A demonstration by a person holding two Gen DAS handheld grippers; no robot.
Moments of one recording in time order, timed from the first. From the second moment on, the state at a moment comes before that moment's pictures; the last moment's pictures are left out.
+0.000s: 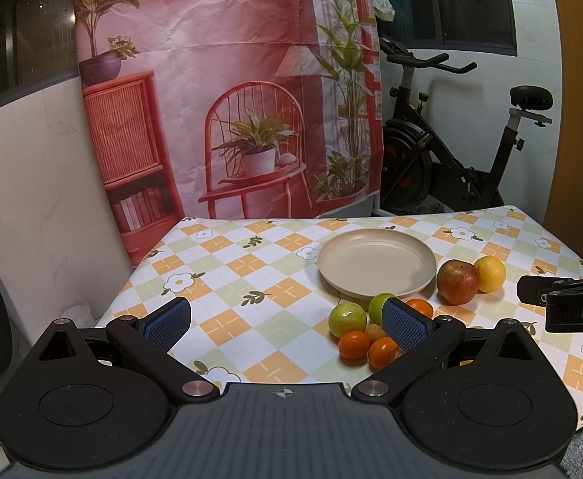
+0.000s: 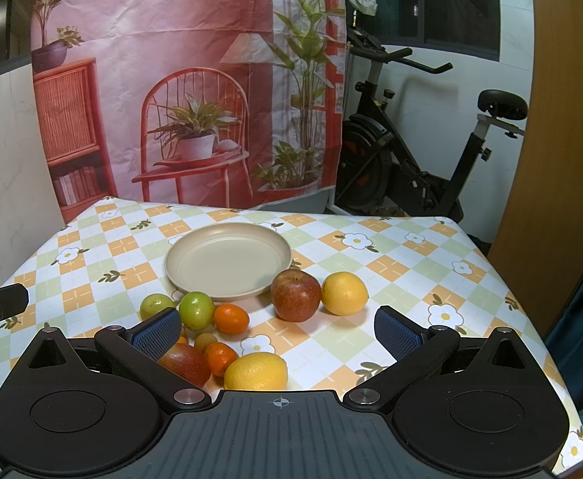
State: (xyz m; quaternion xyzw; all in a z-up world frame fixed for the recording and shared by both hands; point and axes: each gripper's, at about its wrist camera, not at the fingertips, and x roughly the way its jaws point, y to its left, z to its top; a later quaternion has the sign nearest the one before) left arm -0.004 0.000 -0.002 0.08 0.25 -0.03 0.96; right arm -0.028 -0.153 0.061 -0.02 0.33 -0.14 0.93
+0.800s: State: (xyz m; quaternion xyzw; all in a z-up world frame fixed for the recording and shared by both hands) left arm 0.019 0.009 -0.002 0.05 0.25 -0.02 0.97; right arm -0.018 -0.182 0.072 -0.03 0.27 -0.10 0.96
